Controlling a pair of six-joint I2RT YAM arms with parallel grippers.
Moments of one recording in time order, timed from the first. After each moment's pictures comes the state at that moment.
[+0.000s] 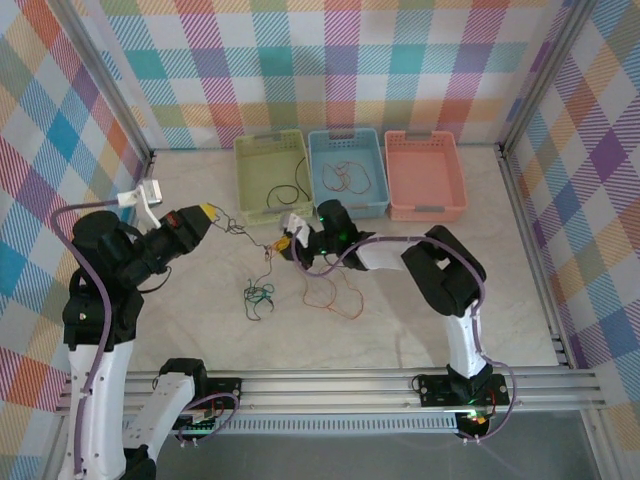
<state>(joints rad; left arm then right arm) -0.03 0.73 1.18 -0.67 0.56 -0.71 0.72 2.02 1.18 0.40 -0.66 -0.25</state>
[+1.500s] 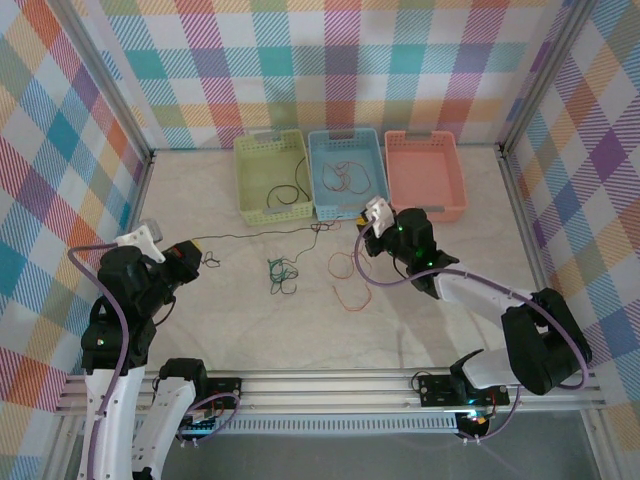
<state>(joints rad) -0.03 0.55 0.92 -0.77 0.20 -0.62 0.52 1.36 0.68 0.35 -0.13 -0.21</state>
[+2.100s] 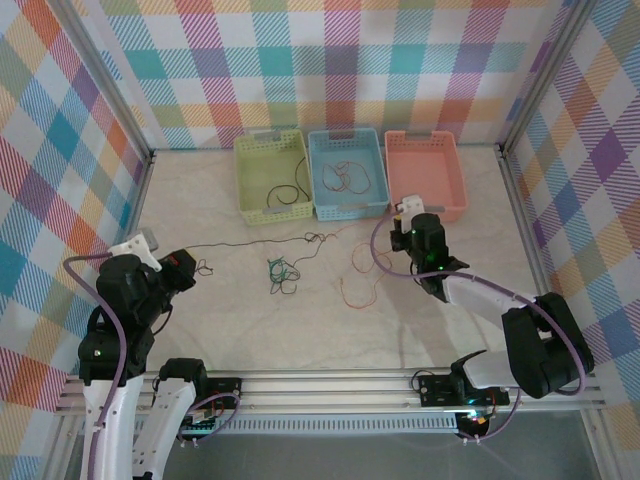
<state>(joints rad) -0.03 0.50 0.93 -0.85 0.12 -0.59 0.40 1.34 0.60 0.35 0.24 -0.03</state>
